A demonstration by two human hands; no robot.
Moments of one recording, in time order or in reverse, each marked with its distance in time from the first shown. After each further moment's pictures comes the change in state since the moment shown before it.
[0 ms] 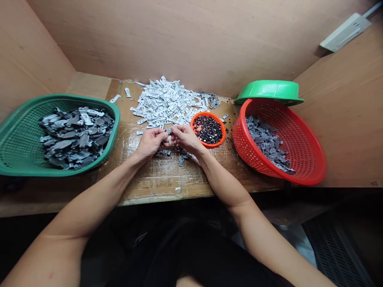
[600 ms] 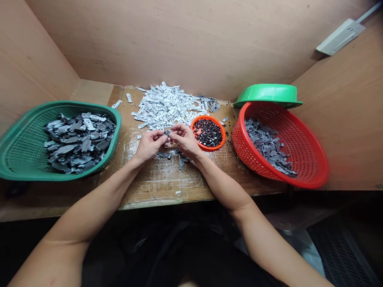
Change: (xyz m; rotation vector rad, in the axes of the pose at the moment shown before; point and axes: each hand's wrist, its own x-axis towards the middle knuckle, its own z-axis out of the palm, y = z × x) left_hand 0.007 -0.009 -0.012 0.062 -0.018 0.115; right_hand 0.005 0.007 0.010 0.208 0.109 -0.160
